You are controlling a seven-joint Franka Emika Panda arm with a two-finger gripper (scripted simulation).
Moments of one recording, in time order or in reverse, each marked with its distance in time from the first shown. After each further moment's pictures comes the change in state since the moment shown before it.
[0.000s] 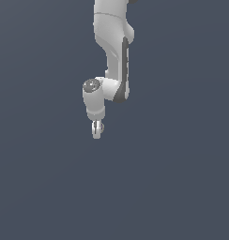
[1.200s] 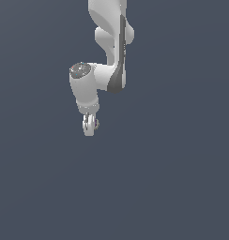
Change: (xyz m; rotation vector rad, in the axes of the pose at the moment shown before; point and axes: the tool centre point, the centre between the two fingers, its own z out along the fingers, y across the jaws) arm 0.021 -0.034 -0.082 -0.002 0.002 0.001
